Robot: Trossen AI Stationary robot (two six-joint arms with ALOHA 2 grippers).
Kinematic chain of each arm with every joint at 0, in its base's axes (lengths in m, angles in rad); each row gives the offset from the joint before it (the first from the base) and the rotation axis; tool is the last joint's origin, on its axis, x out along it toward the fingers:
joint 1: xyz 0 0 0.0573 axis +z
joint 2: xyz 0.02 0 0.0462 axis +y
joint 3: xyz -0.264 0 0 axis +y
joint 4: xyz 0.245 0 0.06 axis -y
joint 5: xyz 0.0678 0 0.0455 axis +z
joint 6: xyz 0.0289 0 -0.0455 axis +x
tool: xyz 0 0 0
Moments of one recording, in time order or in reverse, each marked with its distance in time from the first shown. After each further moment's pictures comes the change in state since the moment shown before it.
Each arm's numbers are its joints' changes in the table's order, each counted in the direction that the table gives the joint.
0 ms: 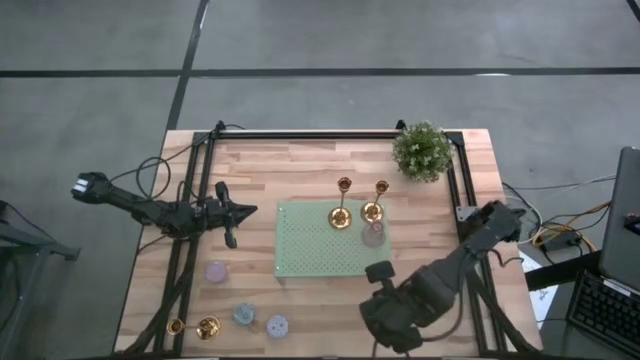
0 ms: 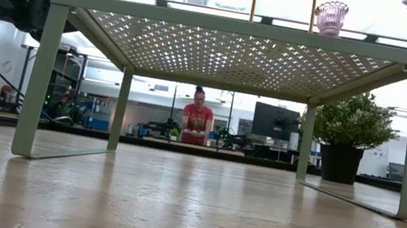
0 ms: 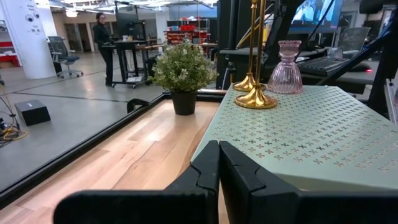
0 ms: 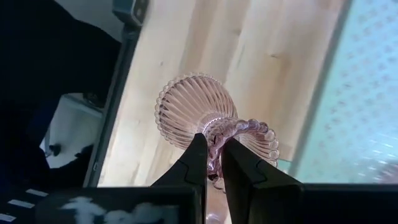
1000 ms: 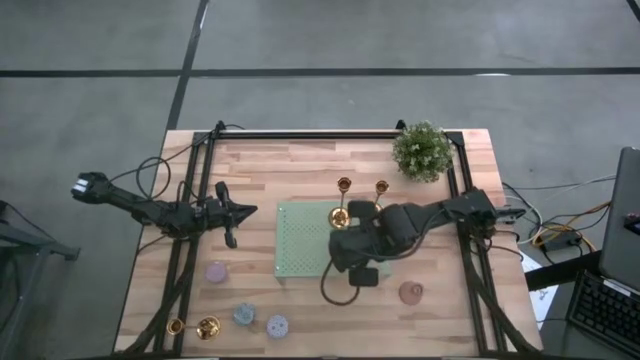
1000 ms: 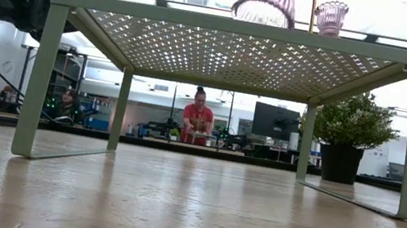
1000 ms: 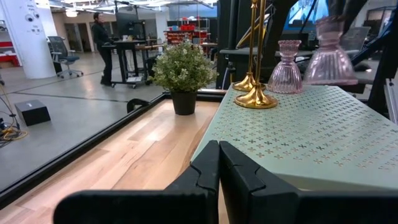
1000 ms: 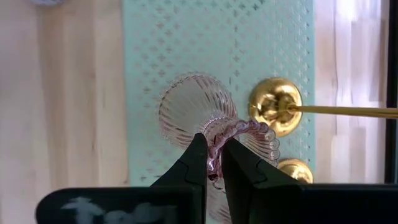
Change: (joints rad) left arm 0.000 0.000 0.000 -0.001 0.000 0.000; right arm -0.307 0.069 -0.234 -0.173 -0.165 -0.049
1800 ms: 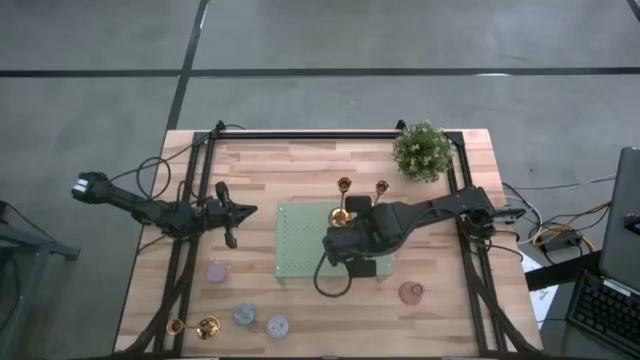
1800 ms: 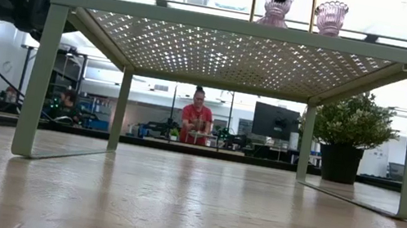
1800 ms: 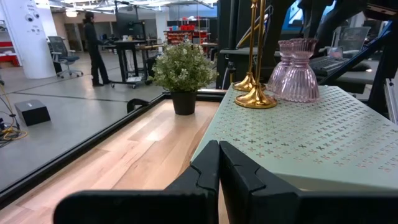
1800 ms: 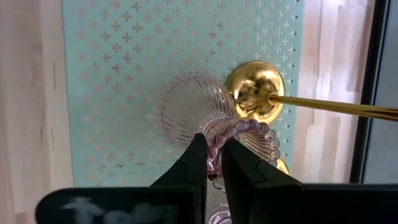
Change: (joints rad) left arm 0.000 0.000 0.000 0.000 0.000 0.000; right arm -0.044 0.001 0.108 0.007 -0.049 -0.079
